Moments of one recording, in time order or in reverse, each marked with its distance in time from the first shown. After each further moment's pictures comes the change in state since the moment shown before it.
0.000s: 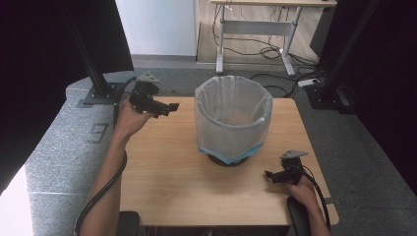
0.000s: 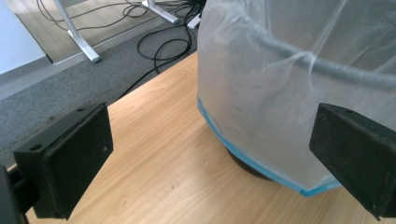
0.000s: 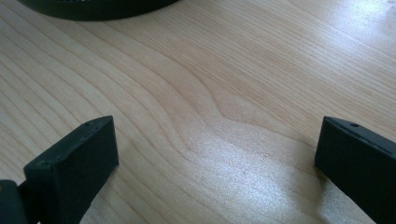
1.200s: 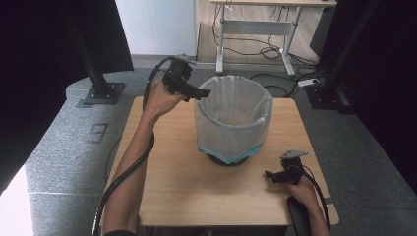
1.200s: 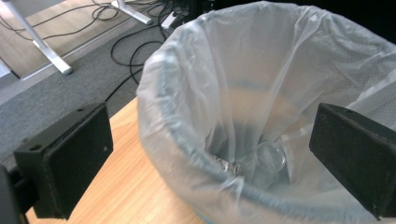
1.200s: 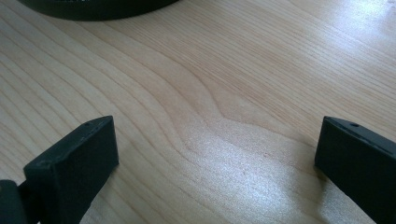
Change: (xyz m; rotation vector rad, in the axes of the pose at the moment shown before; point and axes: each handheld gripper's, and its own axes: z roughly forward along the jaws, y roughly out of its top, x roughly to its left) left arm -0.041 0.088 0.038 0.048 -0.077 0.074; right arm 0.000 0.000 0.000 -0.003 0.002 0.001
